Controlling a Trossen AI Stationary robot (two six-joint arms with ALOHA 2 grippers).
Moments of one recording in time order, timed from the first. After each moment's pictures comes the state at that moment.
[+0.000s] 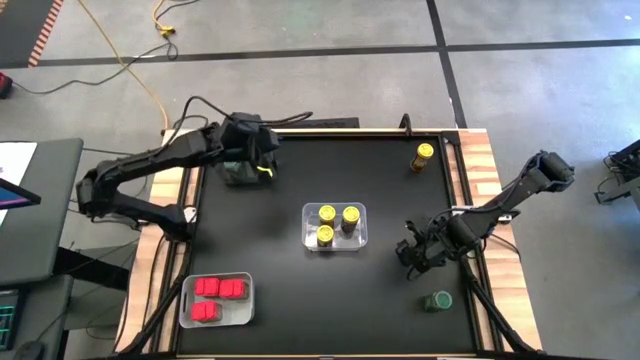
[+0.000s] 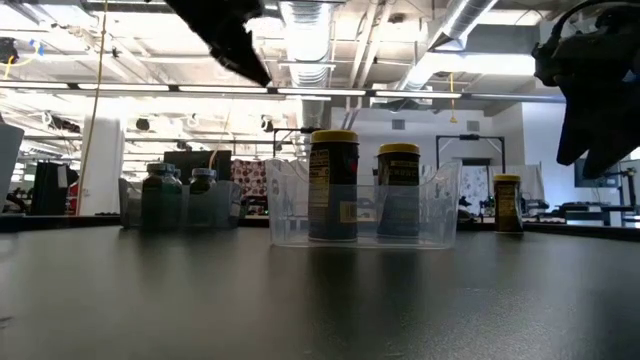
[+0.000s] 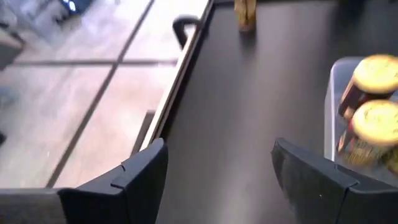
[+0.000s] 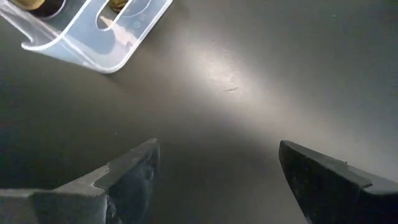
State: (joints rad) left arm 0.41 1.24 1.19 -0.50 -0.11 0.30; right arm 0.54 1.18 0.74 -0.93 0.44 1.45
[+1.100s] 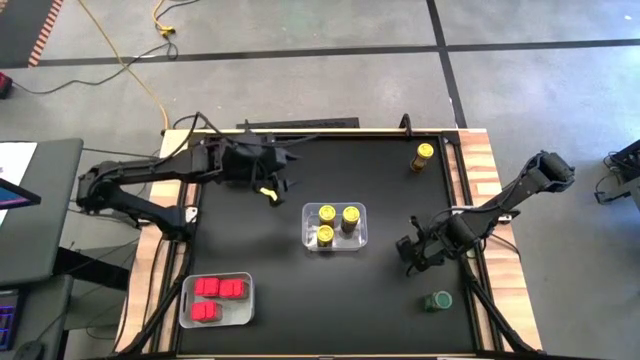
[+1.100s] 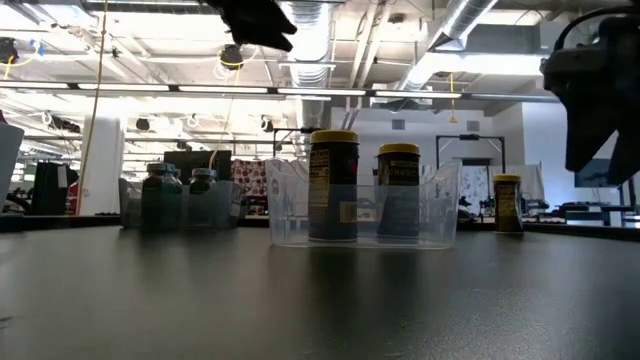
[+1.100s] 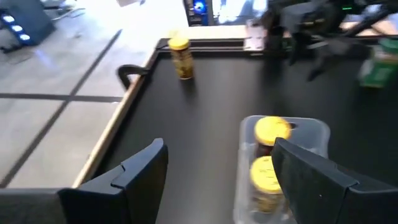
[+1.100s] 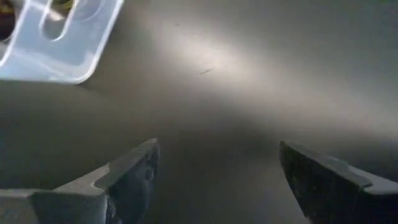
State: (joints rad) left arm 0.16 1.24 1.19 -0.37 -0.11 0.12; right arm 0.54 1.18 0.74 -1.00 0.38 1.68
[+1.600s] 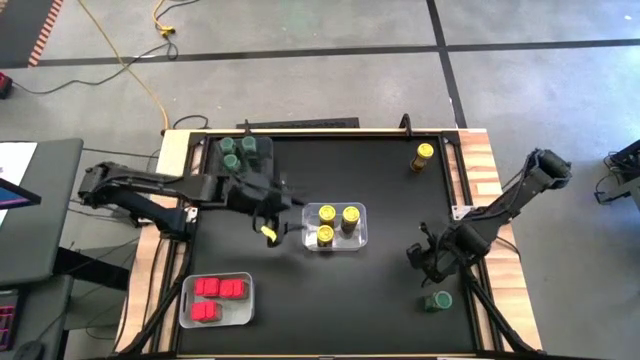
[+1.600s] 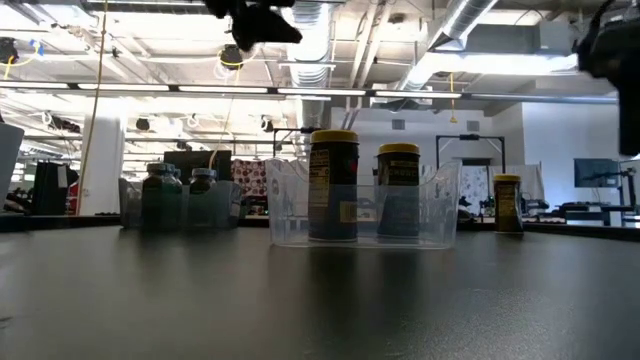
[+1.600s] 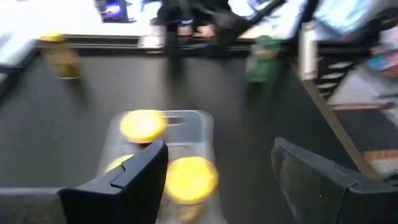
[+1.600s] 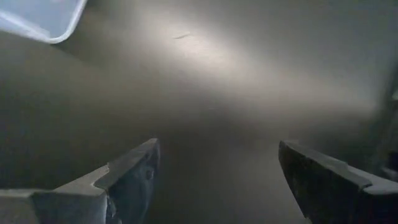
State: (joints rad) left arm -0.08 1.27 1.01 -0.13 0.00 -0.04; right arm 0.70 1.18 0.82 -1.21 0.34 1.82
